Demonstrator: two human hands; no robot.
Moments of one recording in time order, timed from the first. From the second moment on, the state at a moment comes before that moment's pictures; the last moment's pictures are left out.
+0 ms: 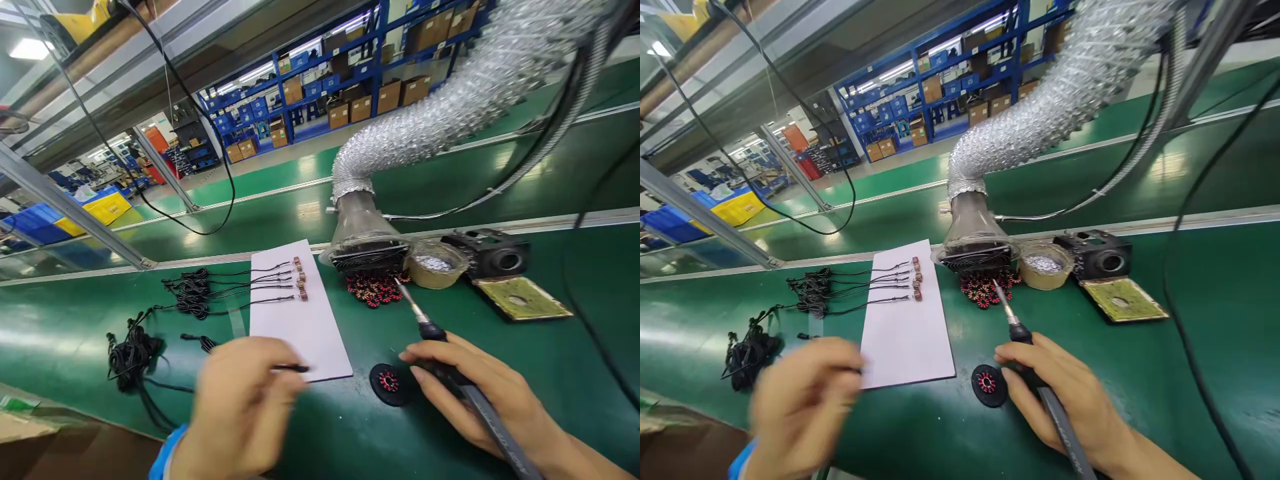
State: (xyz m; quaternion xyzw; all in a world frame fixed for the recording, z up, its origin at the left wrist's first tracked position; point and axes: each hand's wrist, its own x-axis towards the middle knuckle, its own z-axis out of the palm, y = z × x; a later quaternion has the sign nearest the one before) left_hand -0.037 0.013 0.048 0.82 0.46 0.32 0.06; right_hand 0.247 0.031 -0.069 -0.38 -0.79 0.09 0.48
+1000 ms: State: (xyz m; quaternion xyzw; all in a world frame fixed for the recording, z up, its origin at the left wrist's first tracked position) left_hand 0.031 0.040 -0.035 0.74 0.46 0.24 0.43; right_hand 0.197 0.027 -0.057 -0.46 -0.62 0.32 0.55
